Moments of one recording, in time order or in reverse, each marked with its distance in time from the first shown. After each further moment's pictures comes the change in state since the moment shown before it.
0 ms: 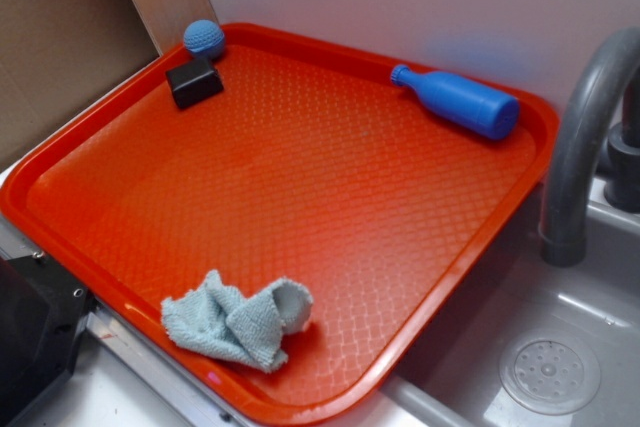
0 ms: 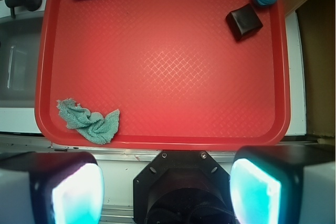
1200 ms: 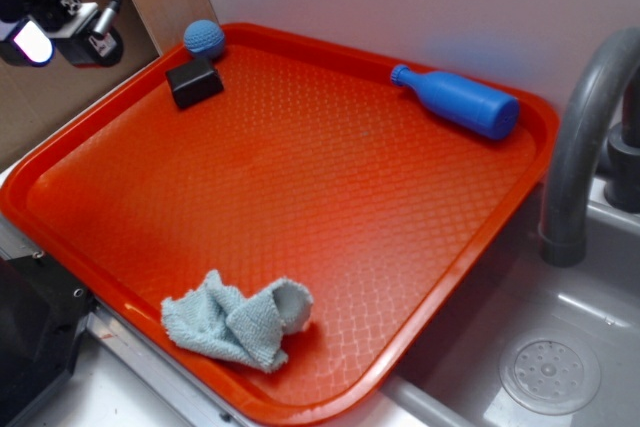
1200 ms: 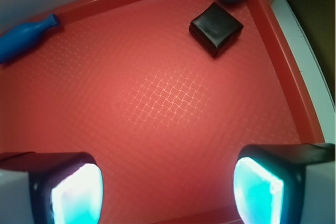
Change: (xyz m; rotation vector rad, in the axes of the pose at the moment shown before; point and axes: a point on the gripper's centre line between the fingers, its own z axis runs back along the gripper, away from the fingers) arm 0.047 0.057 -0.091 -0.023 -0.123 0.288
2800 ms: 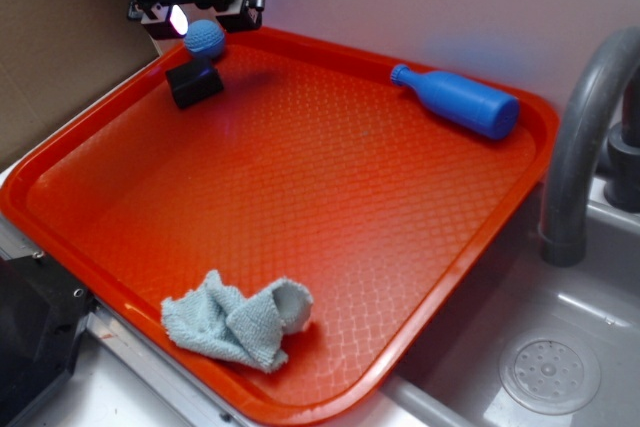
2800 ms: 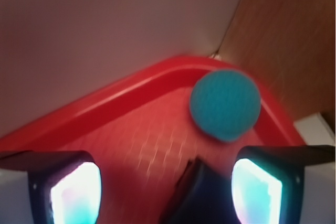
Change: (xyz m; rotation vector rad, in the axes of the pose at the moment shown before) arm 0.145 0.036 -0.107 0.162 -0.198 0.211
